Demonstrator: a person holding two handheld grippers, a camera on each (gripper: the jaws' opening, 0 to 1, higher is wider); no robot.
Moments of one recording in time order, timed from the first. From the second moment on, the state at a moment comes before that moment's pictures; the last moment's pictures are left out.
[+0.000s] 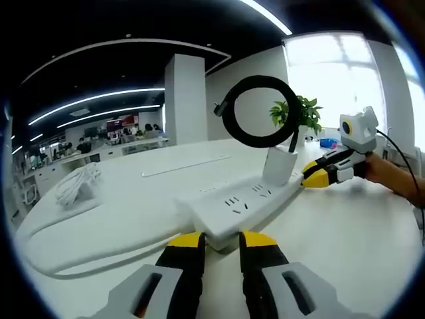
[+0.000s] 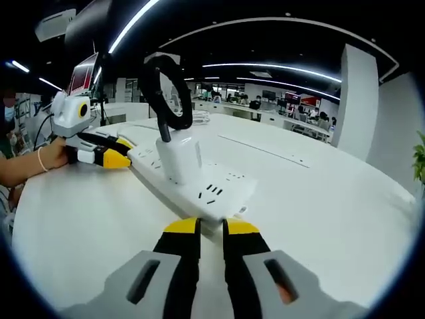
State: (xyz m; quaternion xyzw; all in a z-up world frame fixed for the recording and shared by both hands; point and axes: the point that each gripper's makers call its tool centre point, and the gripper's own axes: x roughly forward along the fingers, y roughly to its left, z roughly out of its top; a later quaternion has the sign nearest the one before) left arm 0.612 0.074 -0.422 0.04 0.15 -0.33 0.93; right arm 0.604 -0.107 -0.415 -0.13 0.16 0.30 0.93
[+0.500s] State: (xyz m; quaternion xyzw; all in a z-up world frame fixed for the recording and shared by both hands) left arm 0.616 0.074 -0.424 0.05 0.15 -0.34 0.93; right arm 0.604 -0.107 -0.415 -0.12 0.16 0.31 0.93
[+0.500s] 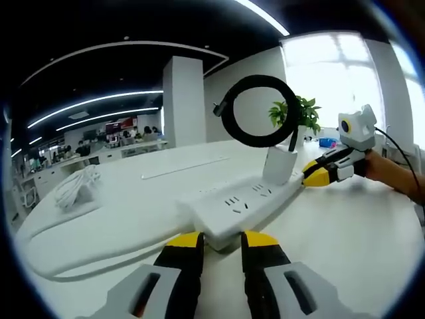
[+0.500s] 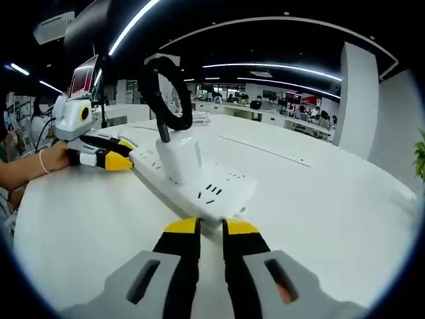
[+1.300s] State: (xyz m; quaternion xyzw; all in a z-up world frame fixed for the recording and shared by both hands) left arm 0.568 0.069 -0.423 0.04 0.18 -0.41 0.89; right arm 0.584 -0.107 -0.418 -0.08 0.17 0.35 0.92
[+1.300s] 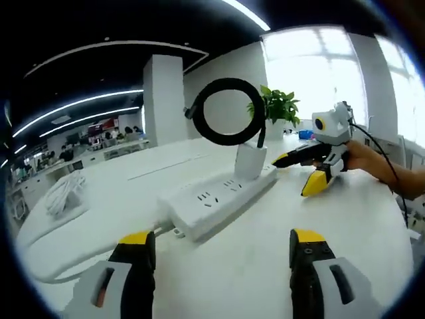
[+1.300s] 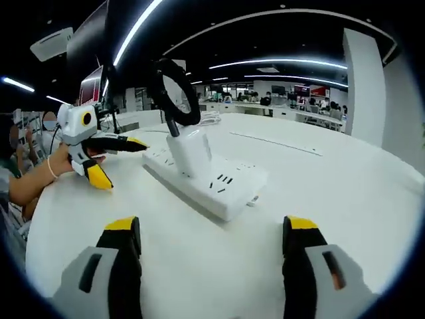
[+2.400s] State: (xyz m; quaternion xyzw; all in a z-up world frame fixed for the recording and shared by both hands) left arm 0.477 0.122 -0.365 -0.04 0.11 -0.34 0.93; right arm 0.467 -0.123 -0.386 -0.05 0.12 0.30 0.95
